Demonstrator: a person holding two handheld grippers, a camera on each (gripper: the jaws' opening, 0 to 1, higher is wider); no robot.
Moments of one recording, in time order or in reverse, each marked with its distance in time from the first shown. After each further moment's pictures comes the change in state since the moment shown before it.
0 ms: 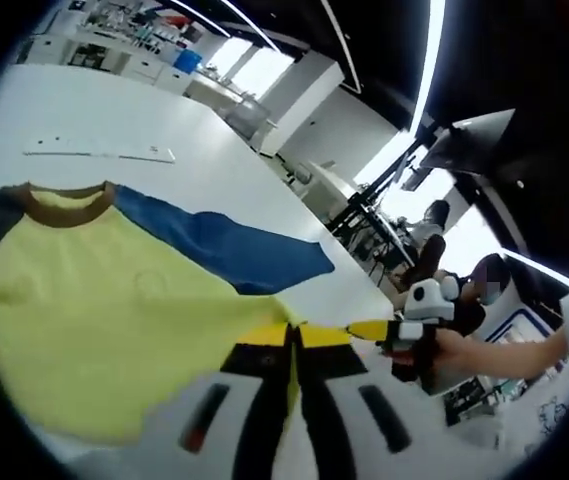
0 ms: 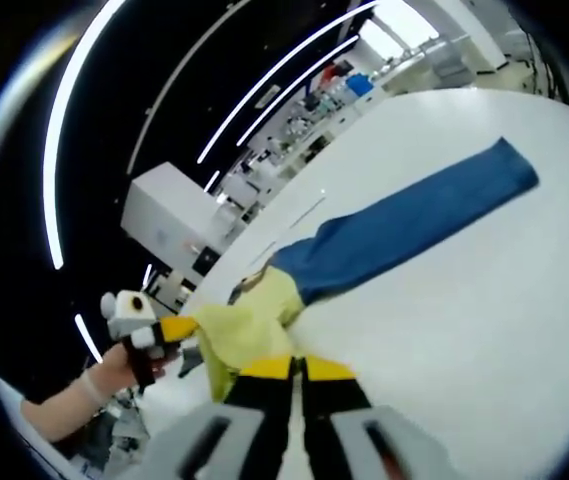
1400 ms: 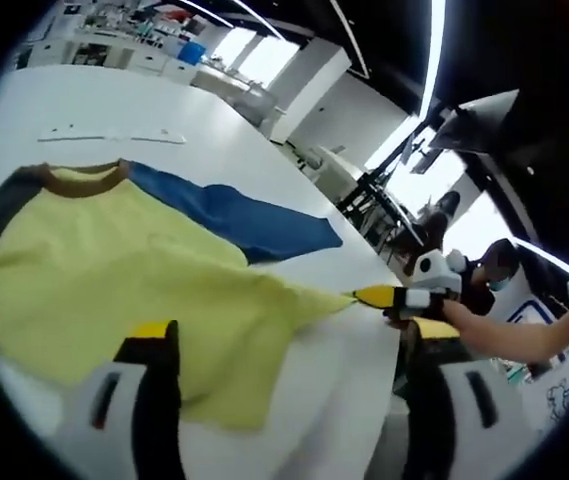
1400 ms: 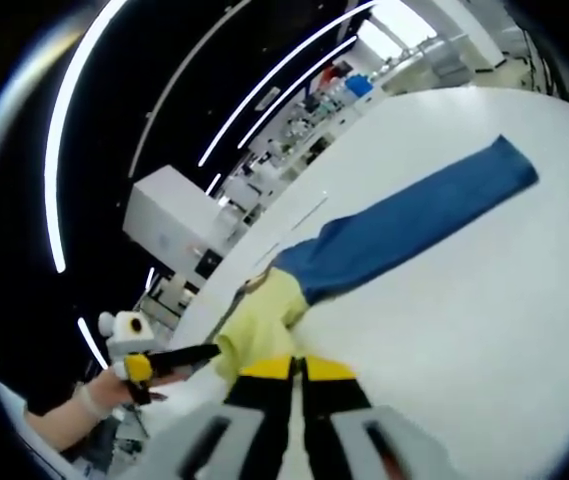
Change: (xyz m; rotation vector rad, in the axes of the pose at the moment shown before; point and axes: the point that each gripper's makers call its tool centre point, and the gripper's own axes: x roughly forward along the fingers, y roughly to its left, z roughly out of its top) left arm -0.024 -0.002 -0.037 -0.021 0.051 0.072; right arm -0.003 0.006 -0.001 0.010 -0.008 0.014
